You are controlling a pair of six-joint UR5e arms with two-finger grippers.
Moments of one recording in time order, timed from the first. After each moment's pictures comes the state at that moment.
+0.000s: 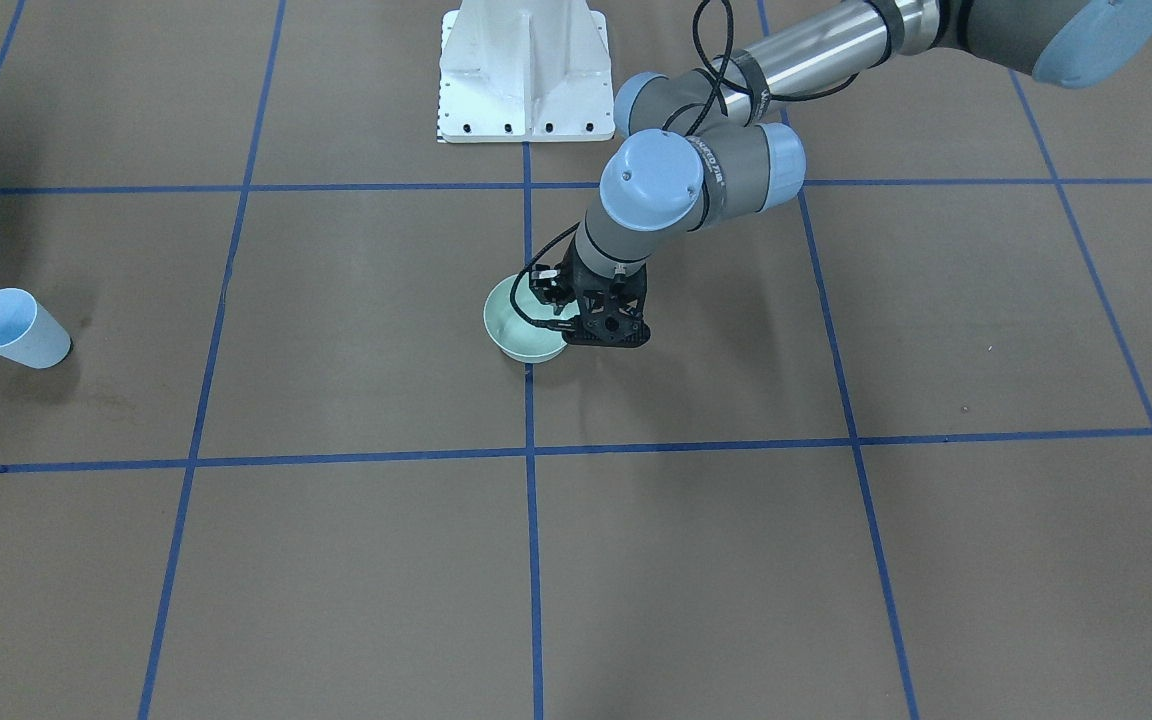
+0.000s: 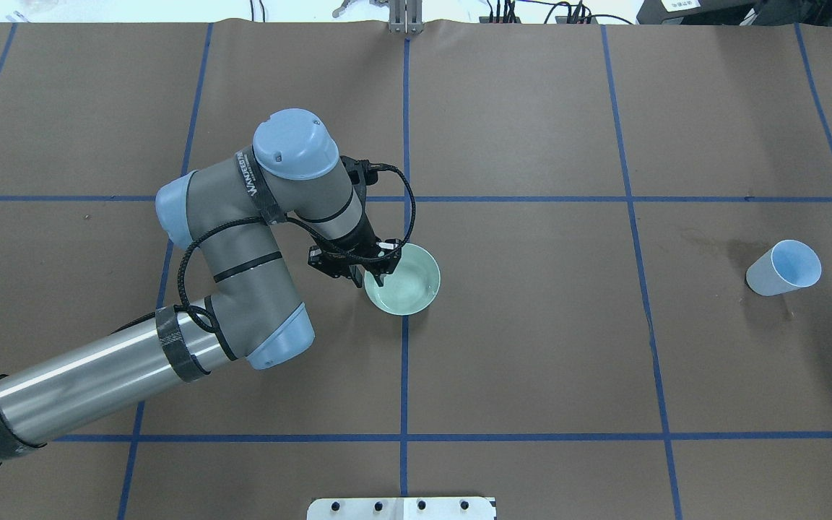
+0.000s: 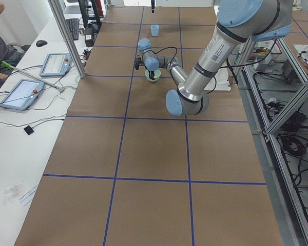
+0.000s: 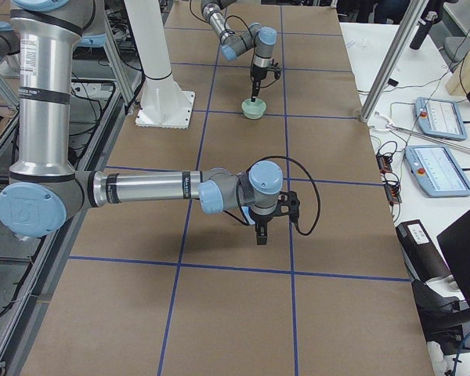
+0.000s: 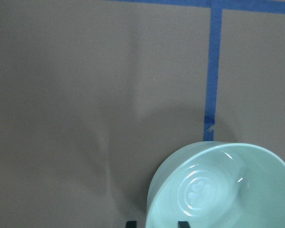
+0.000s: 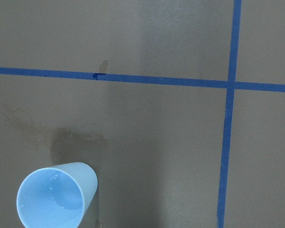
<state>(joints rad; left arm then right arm) -0.58 -2.34 -1.43 -1.80 -2.17 -1.19 1.40 -1.67 1.73 -1.40 2.40 0.22</state>
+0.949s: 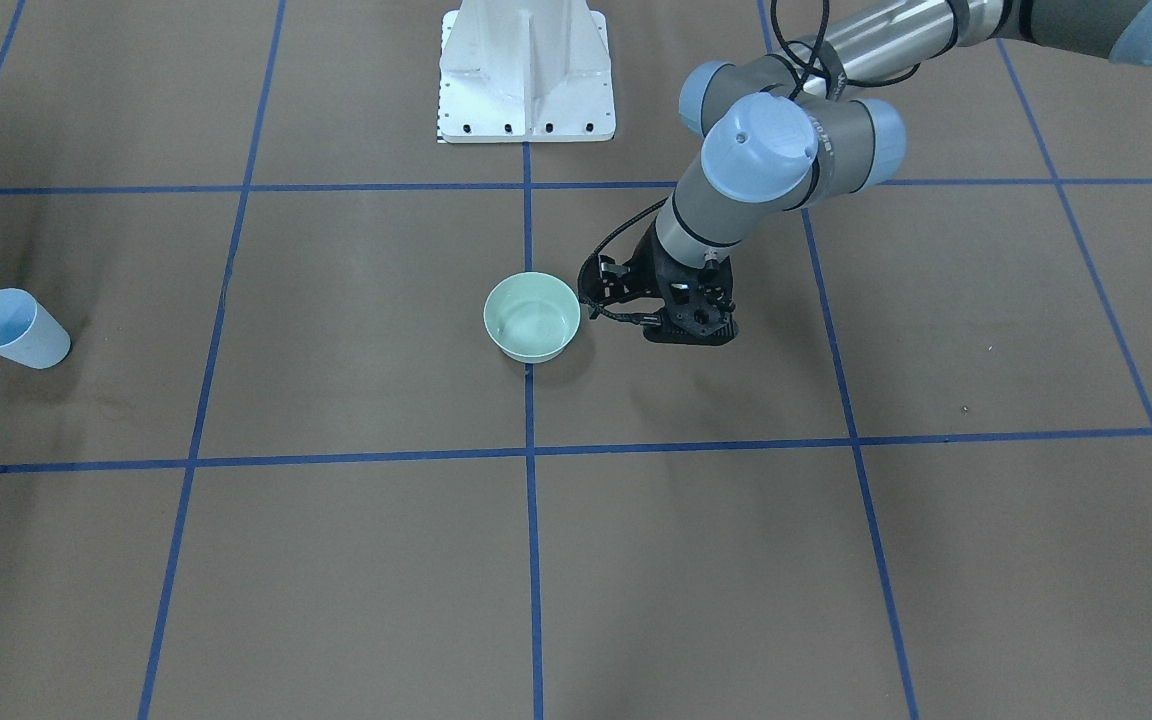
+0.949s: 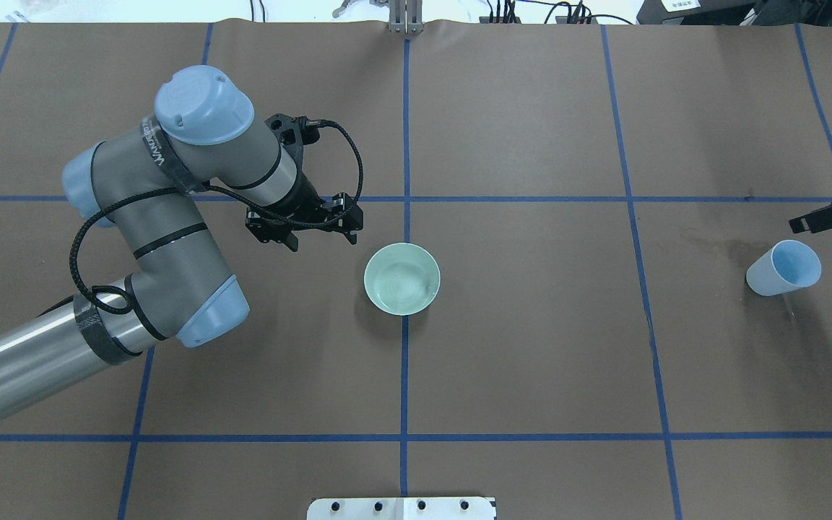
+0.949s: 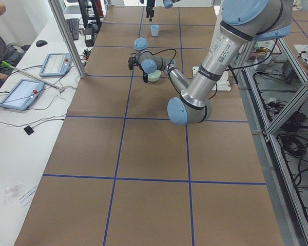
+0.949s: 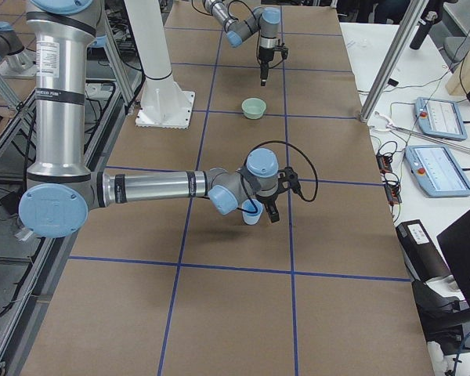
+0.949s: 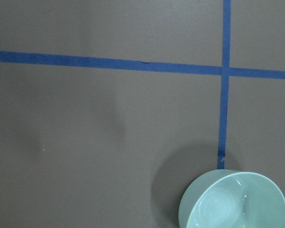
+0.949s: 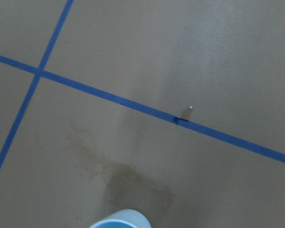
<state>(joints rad) -0.68 -2.22 -1.59 -1.81 -2.17 -1.20 1.15 -1.66 1.68 -0.85 2.29 0.40</state>
